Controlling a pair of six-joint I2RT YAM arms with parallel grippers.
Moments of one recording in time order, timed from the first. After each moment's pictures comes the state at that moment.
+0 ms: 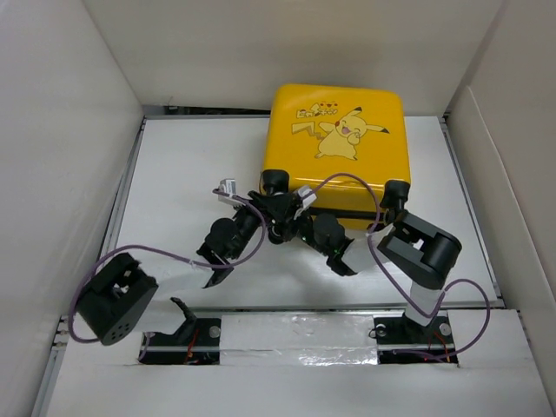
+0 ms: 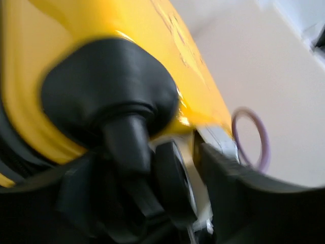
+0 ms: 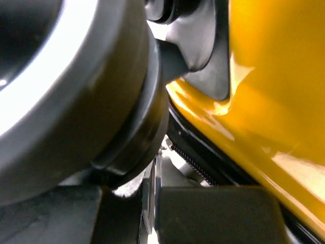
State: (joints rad) left arm -0.78 1.33 0.36 1.09 -0.25 -0.95; right arm 0.91 1.83 0.65 1.16 0.04 0.29
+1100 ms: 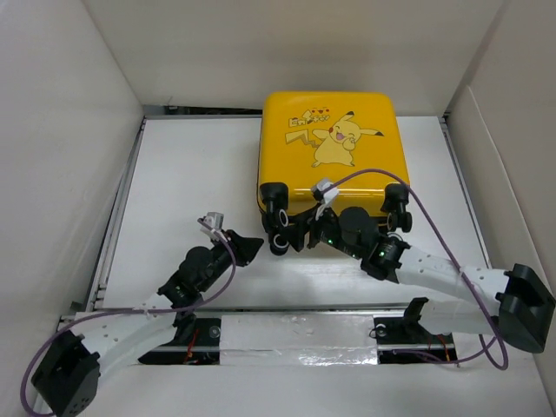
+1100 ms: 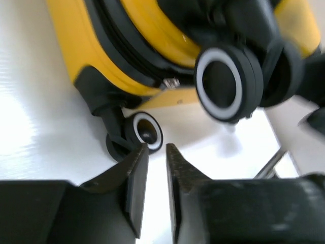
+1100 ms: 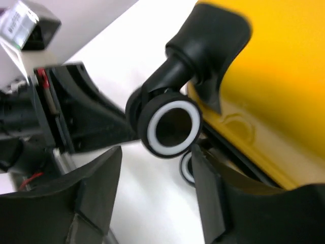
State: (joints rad) left arm -0.69 0.63 0.07 0.41 -0.06 -0.73; right arm 0.97 1.15 0.67 0.33 0.01 0.31
